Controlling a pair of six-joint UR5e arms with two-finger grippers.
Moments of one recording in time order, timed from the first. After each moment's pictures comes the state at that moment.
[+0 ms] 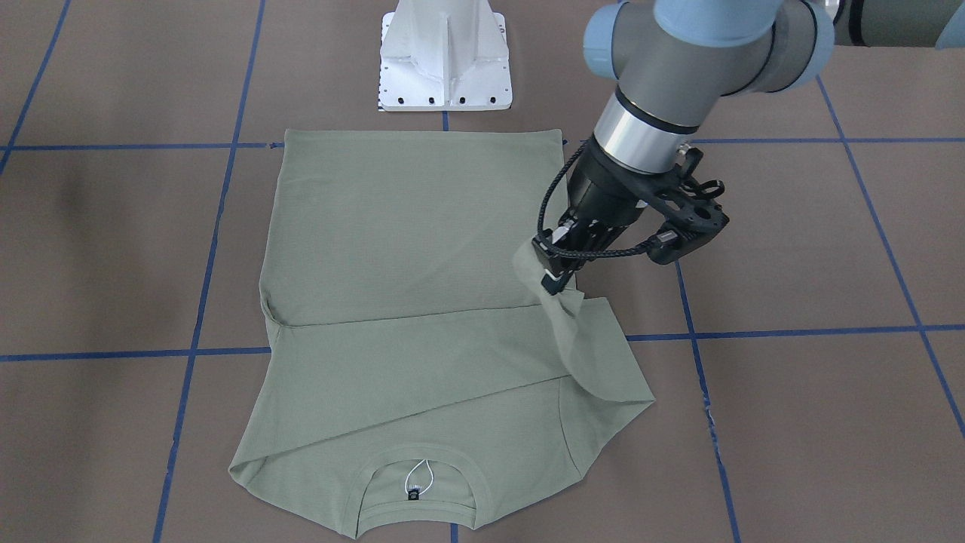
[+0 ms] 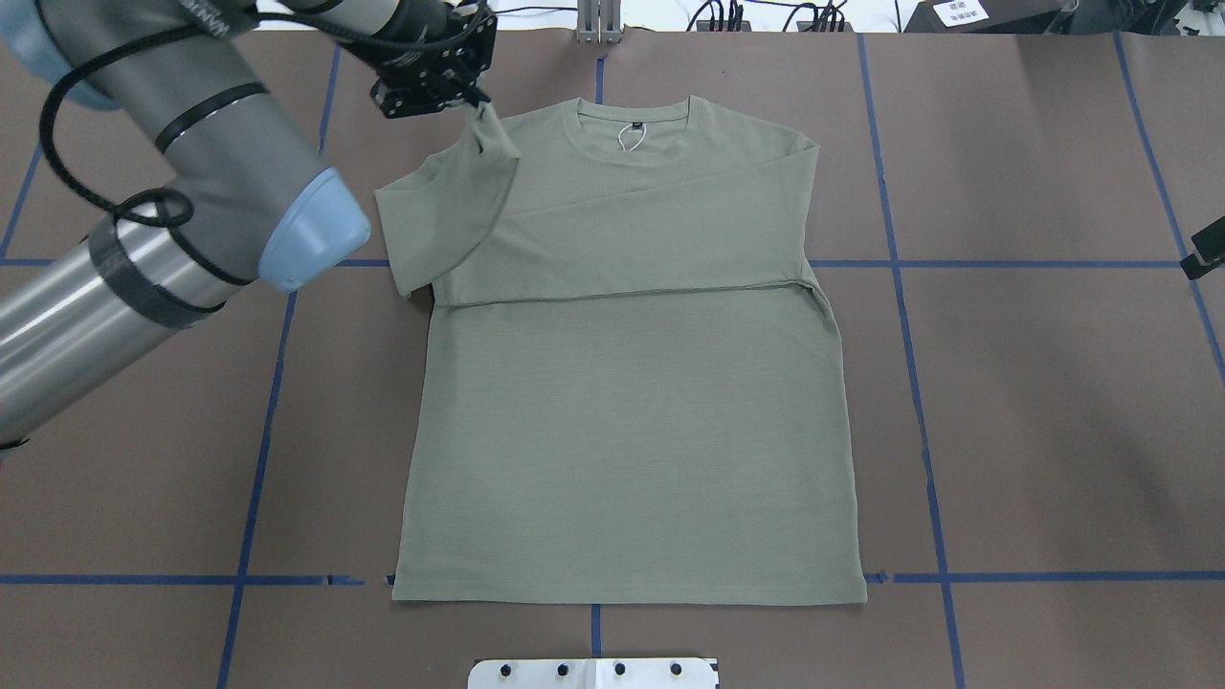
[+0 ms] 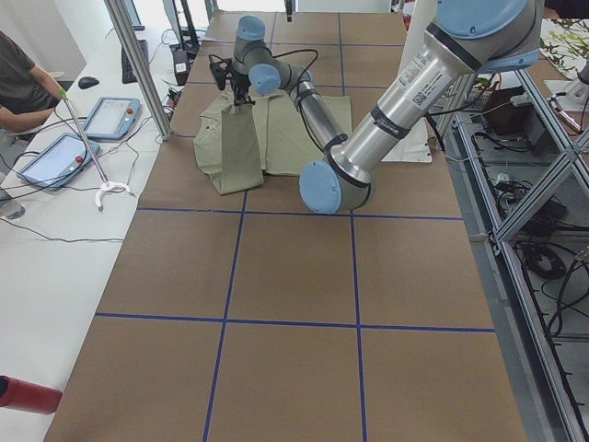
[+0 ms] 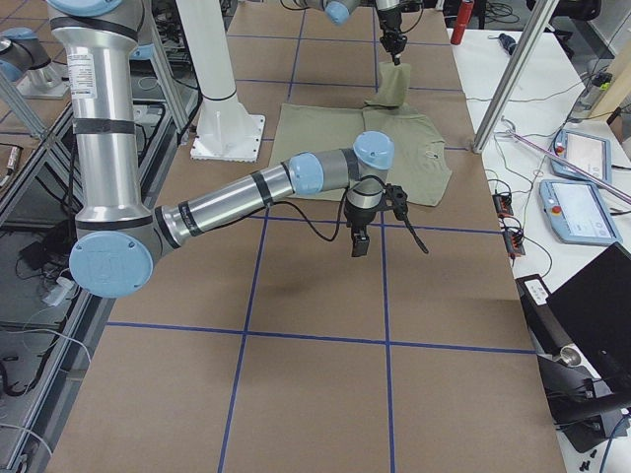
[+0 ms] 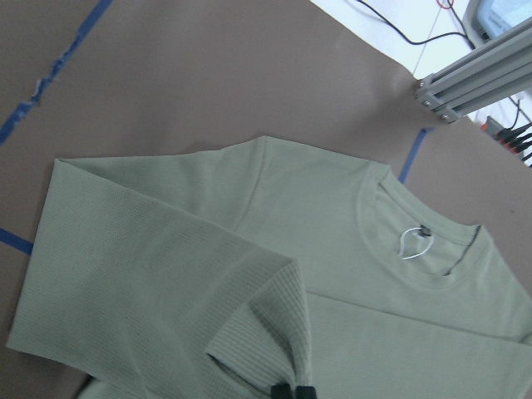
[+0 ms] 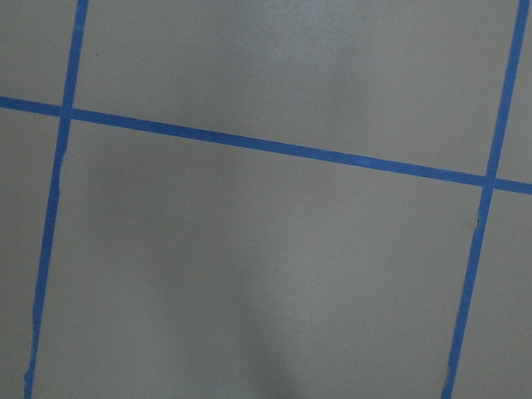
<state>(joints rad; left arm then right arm) -0.89 -2.43 -1.62 -1.75 -2.04 -1.75 1.31 -1.54 1.95 -1.80 2.30 0.17</state>
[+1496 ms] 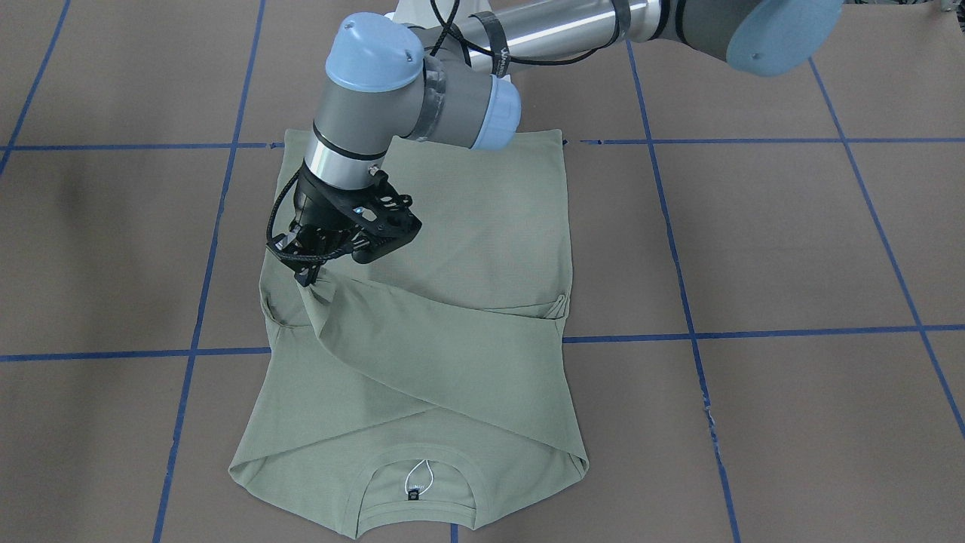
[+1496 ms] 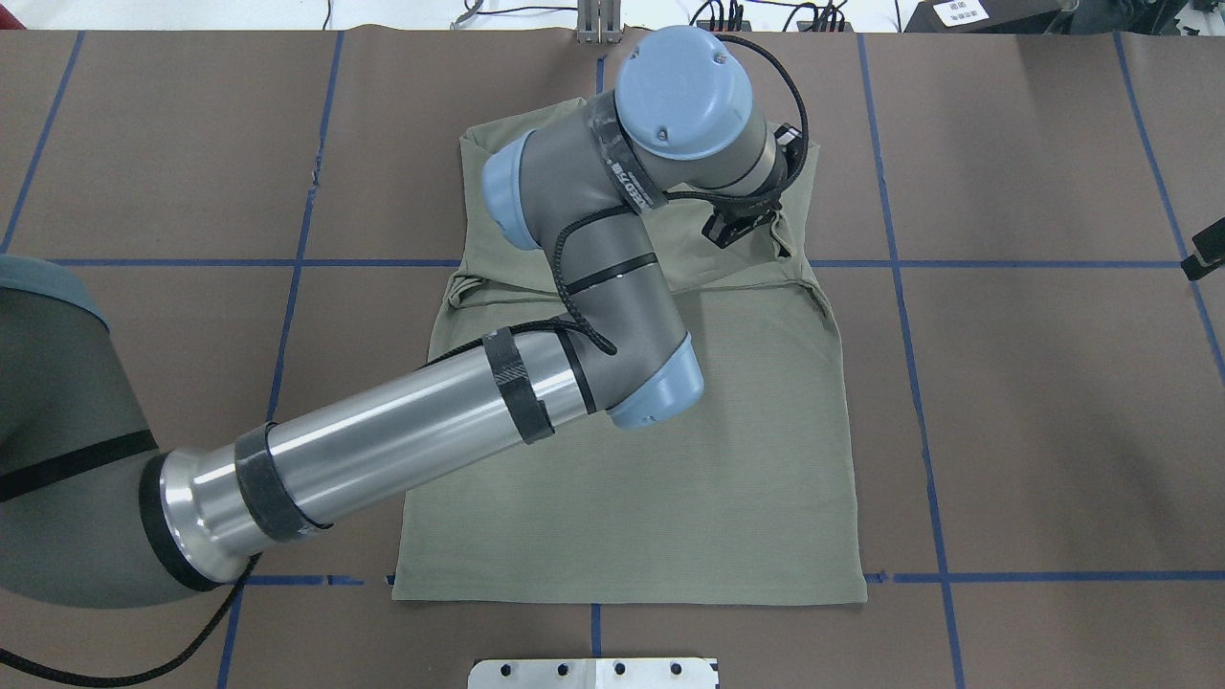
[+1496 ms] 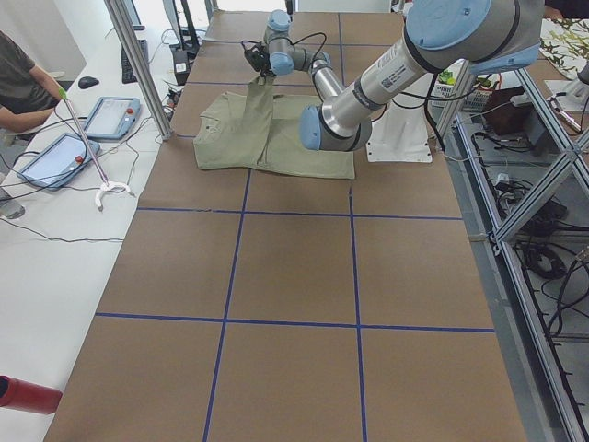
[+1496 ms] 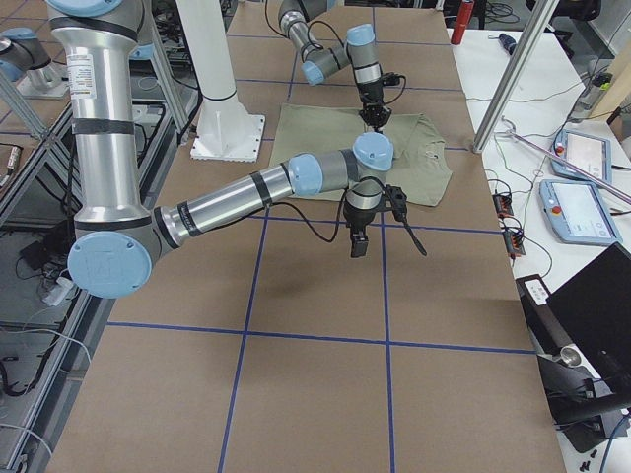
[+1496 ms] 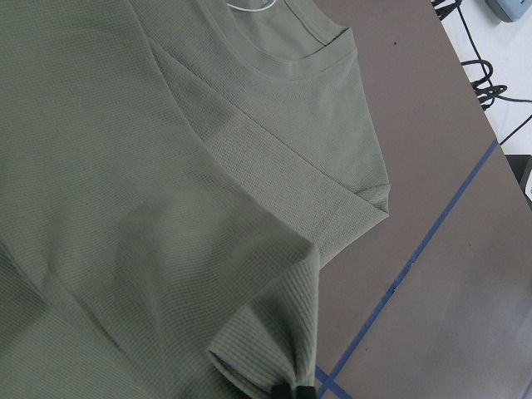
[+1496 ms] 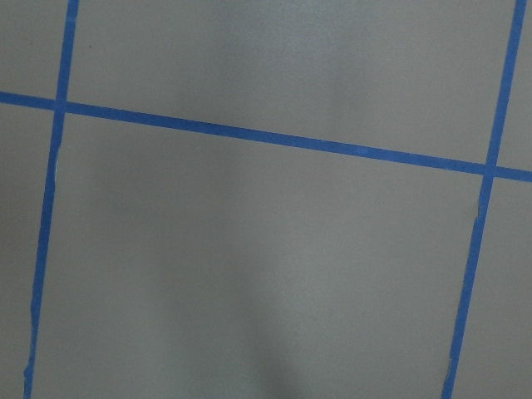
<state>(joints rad) -0.55 -2.79 -1.10 -2.07 -1.78 -2.11 1.31 -1.53 1.95 -1.80 2.31 0.18</state>
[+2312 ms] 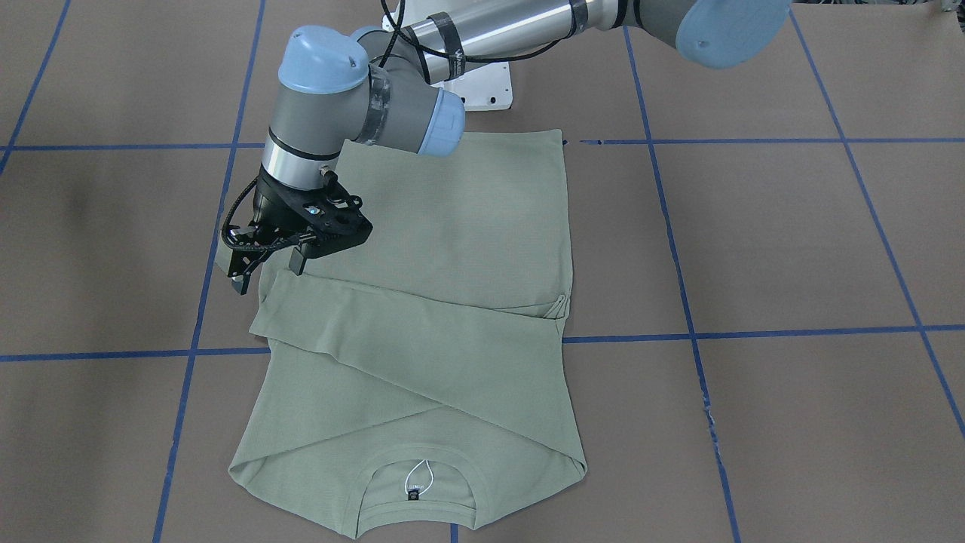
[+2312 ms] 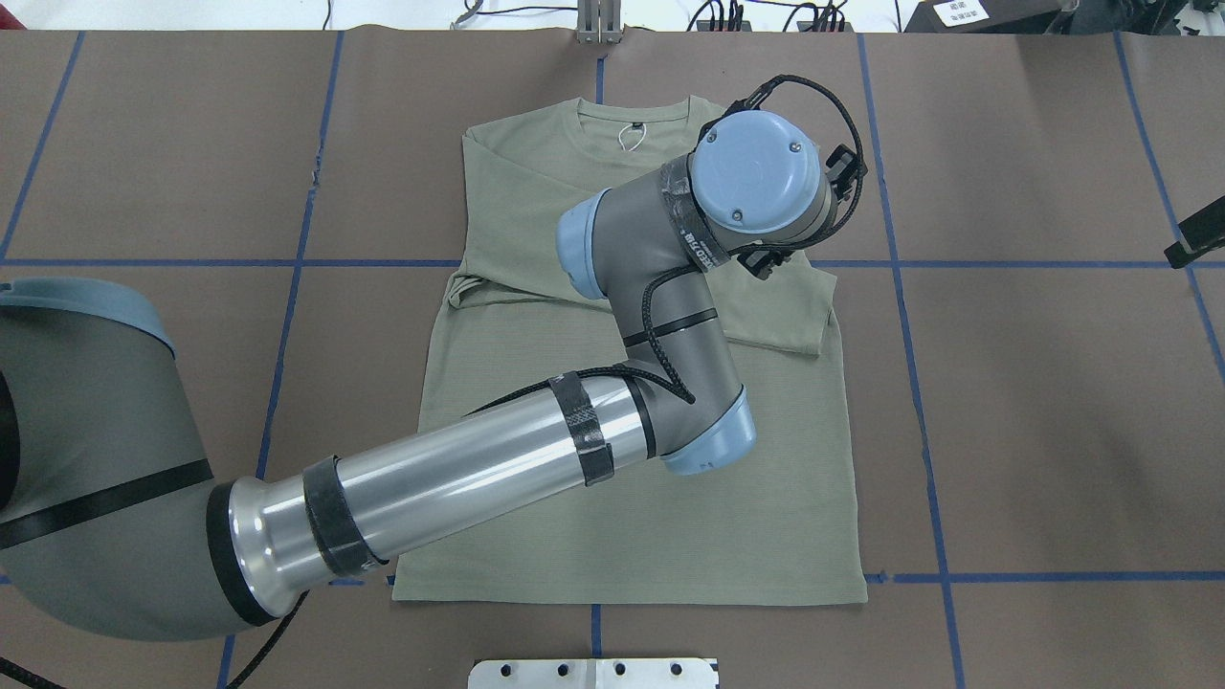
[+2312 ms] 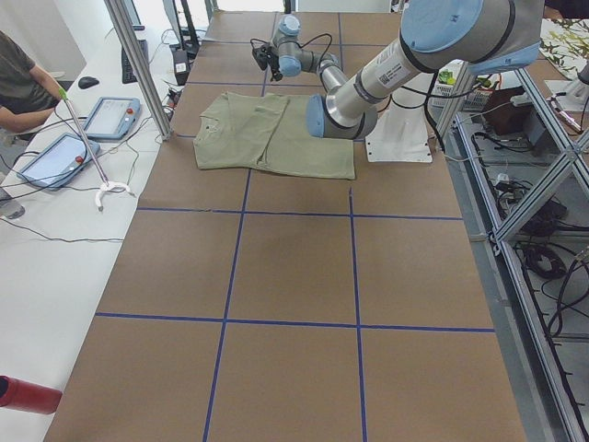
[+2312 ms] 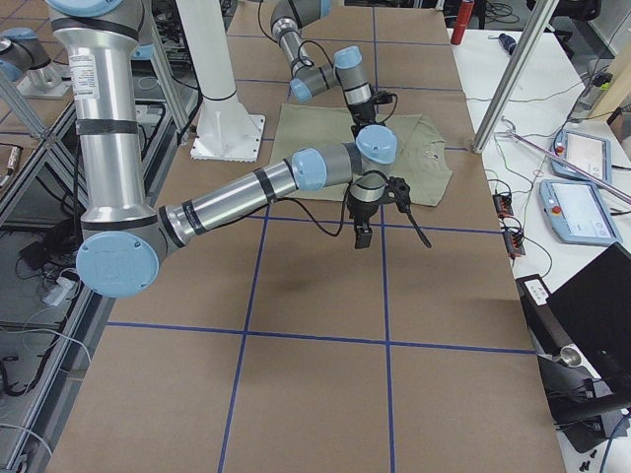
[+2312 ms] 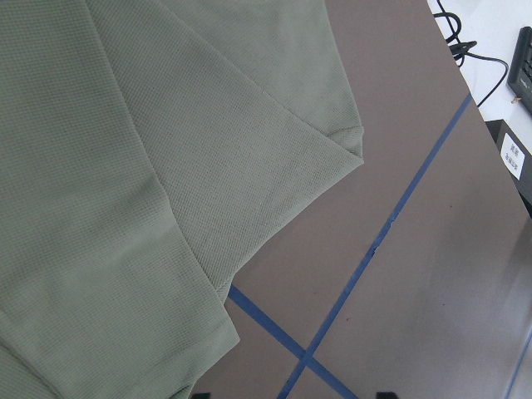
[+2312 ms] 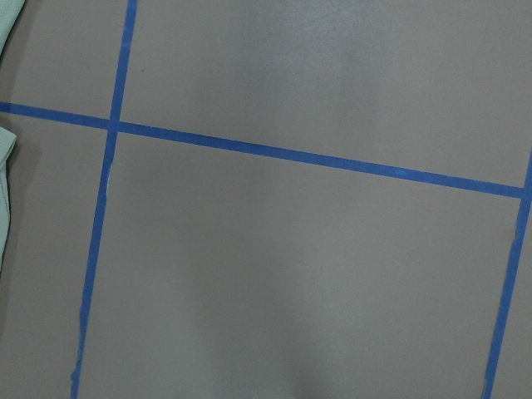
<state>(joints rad) -0.50 -2.84 -0.98 -2.18 -1.65 -2.01 1.31 -1.51 1.96 -1.79 2.35 0.18</state>
